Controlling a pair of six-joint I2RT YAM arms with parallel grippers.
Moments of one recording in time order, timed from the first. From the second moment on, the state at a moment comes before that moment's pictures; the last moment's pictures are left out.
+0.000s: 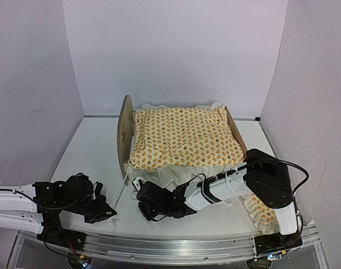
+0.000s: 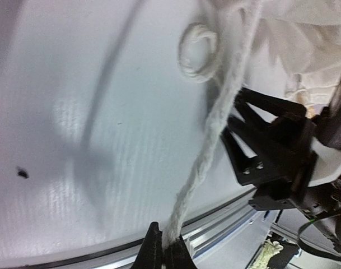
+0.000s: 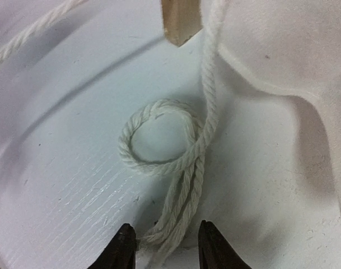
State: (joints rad) left arm -1.05 0.75 0.27 -0.33 0.13 -1.34; right arm 1.31 2.15 1.30 -0.03 0.28 0.42
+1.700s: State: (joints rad) left arm -1.05 0.76 0.70 -0.43 0.11 -0.74; right arm 1.20 1.80 1.78 0.09 0.07 0.15
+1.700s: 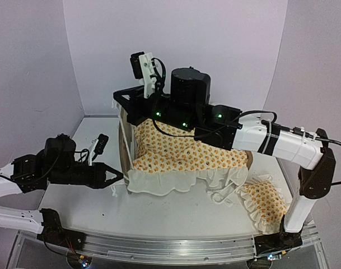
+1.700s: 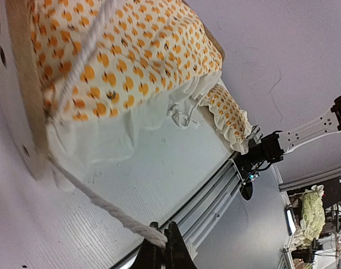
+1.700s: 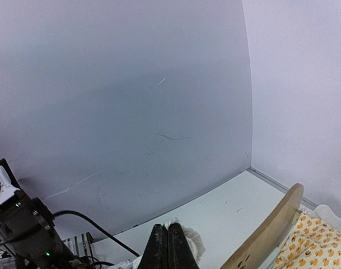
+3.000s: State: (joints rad) left arm -1.06 0.90 0.67 -0.17 0.26 -0.60; right arm 1.15 1.75 1.60 0.06 0.05 0.14
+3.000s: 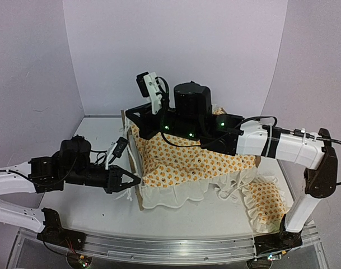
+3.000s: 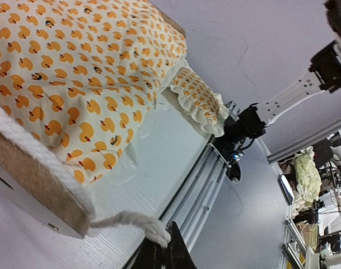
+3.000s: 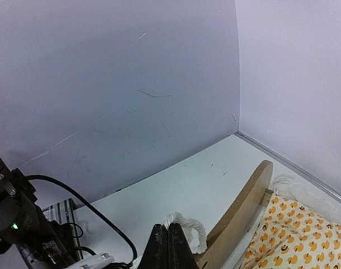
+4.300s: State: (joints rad) left arm -0.73 0.57 0.53 -0.43 0.50 -0.63; right arm 1.16 2.02 1.79 0.12 -0.19 0.21
